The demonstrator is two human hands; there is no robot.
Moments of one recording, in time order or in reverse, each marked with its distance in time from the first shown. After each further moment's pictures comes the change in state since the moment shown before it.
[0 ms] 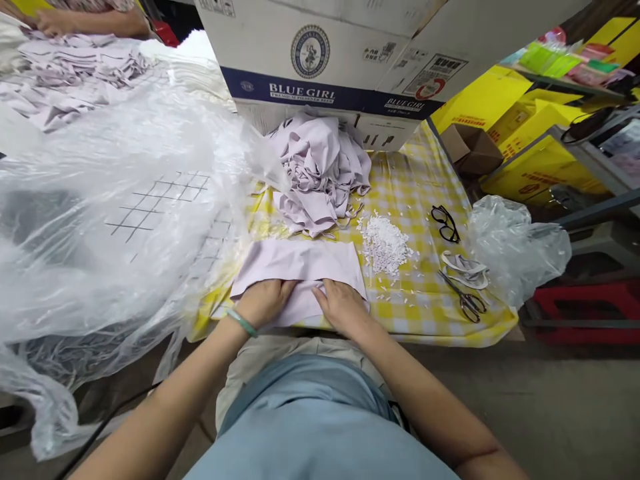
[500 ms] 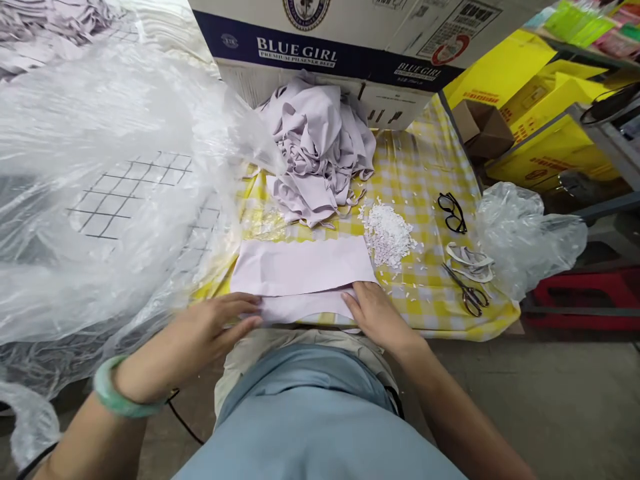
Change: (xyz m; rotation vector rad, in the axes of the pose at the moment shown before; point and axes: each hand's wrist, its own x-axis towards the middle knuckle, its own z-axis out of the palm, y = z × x) left_hand -0.070 -0.029 -0.051 -0.437 -0.091 -0.022; right_hand -0.039 0.048 -0.021 0.054 0.014 -0.052
